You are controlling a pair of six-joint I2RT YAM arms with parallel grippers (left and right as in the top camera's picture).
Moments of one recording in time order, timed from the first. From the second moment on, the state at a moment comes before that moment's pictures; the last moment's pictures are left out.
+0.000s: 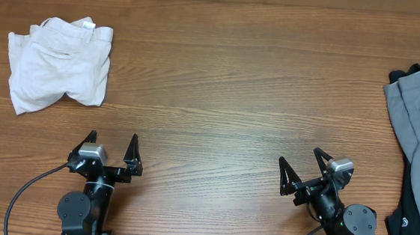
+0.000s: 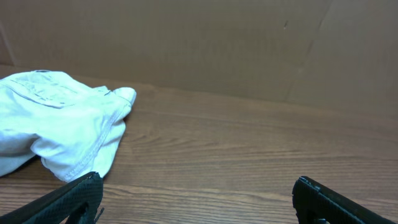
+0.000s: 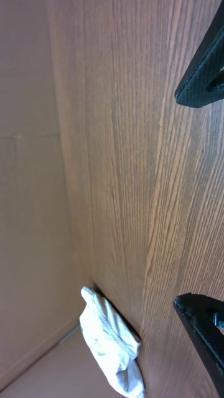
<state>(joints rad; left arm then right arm) 0.12 0.02 0.01 -0.06 0.20 -0.18 0.19 0.01 0.10 -0.24 -0.23 0.23</state>
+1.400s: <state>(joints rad) 0.12 0.02 0.01 -0.06 0.20 -0.18 0.19 0.01 0.10 -0.24 -0.24 0.23</state>
